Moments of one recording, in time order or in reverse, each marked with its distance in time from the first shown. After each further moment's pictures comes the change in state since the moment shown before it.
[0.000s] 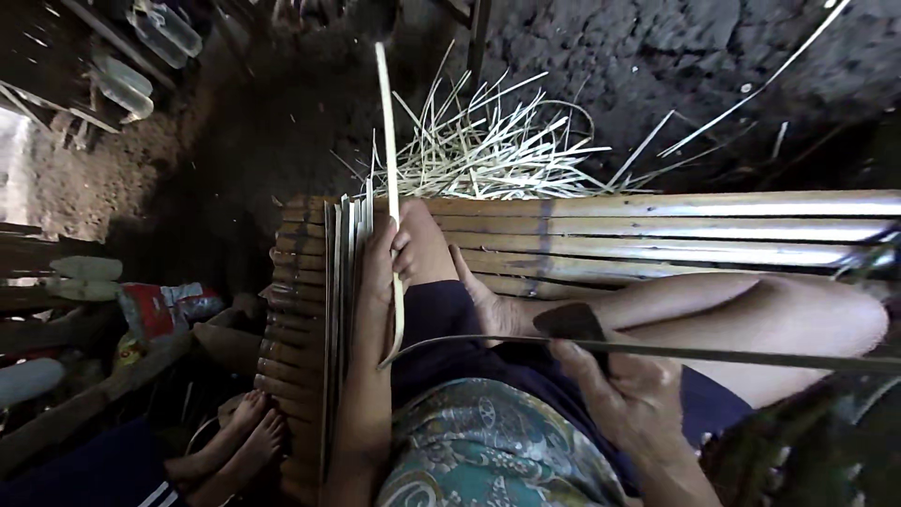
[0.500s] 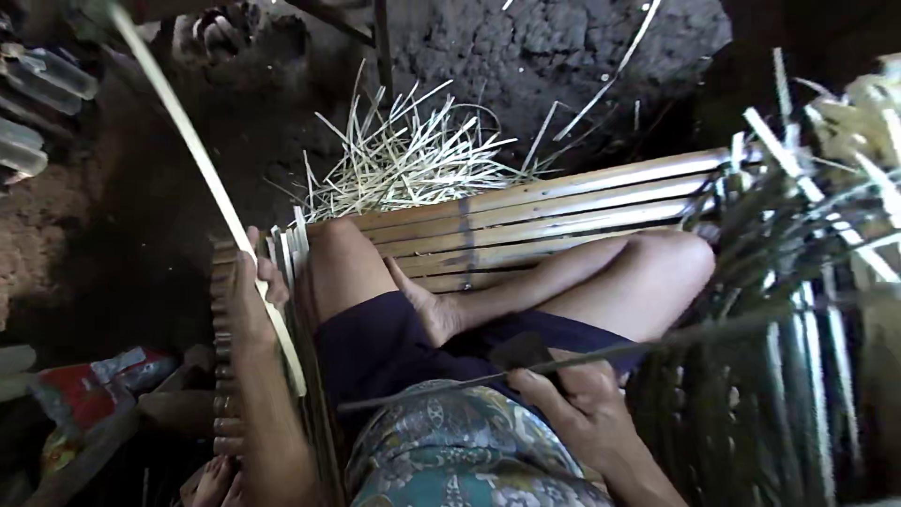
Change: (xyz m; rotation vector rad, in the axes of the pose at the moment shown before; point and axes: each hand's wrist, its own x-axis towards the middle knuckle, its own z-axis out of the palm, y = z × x) left_hand -0.016 0.053 -0.033 0.544 0.126 0.190; right_hand -0.033 -0.012 -0.031 0.171 -0.019 0.146
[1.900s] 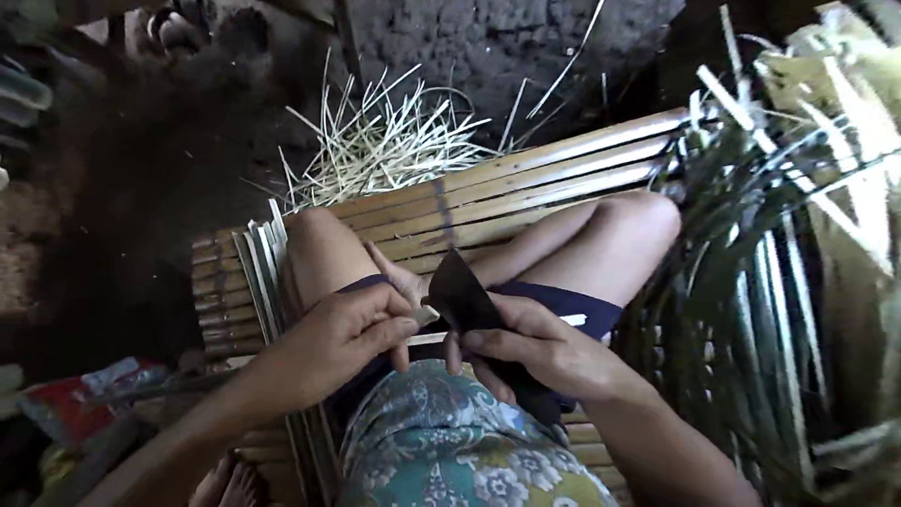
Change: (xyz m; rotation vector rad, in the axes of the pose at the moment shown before) left_hand -0.069 0.092 0.084 0.586 -1.035 -0.081; right_hand 0.043 -0.024 -0.009 0.737 -0.576 0.396
